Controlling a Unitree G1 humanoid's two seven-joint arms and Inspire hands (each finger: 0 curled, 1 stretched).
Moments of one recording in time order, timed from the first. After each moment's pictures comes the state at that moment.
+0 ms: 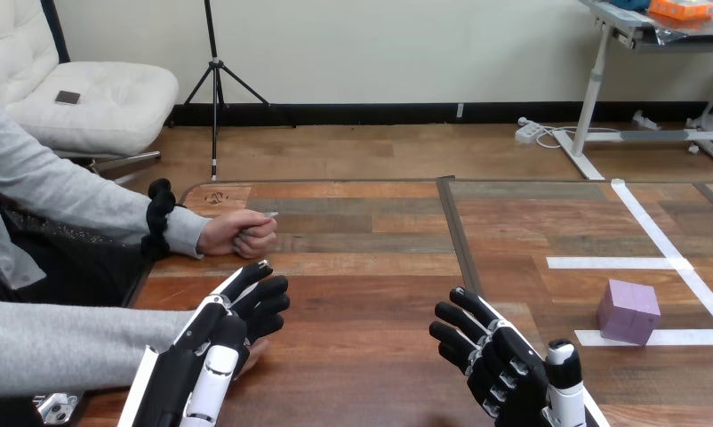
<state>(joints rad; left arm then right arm) 0.53 0.14 -0.10 -0.11 -0.22 -0.58 -0.24 0.44 -0.09 0.02 0.00 0.36 -0.34 0.56</state>
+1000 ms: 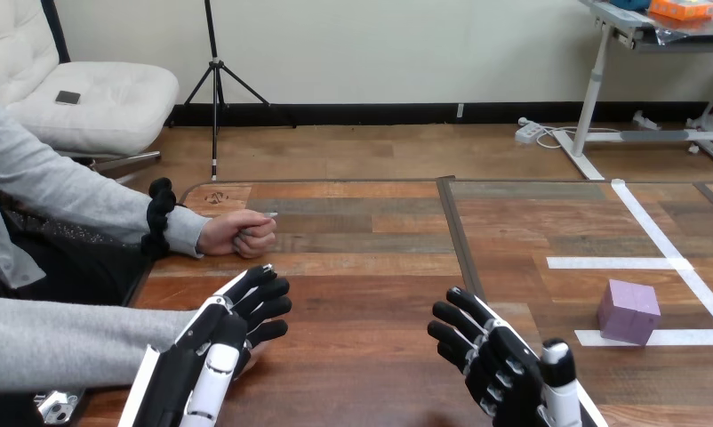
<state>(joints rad) 0.52 0.14 -0.10 -0.11 -0.22 -0.57 -0.24 0.42 -0.09 0.02 0.01 0.33 -0.34 0.56</state>
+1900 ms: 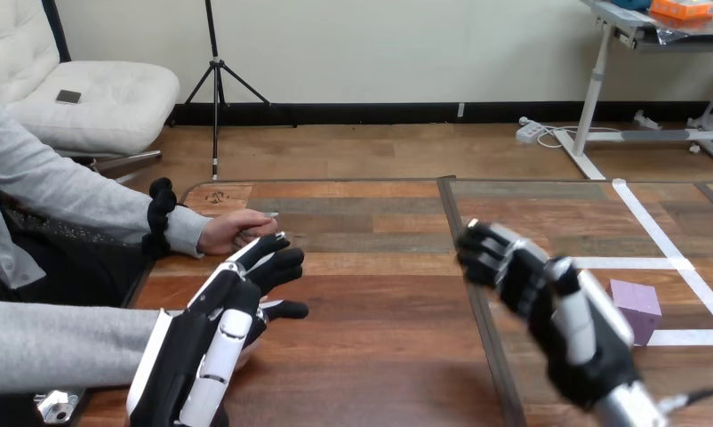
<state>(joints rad) 0.42 0.14 -0.10 -0.11 -0.23 -0.52 -0.25 0.04 -0.21 -0.09 0.31 0.26 -0.38 0.50</state>
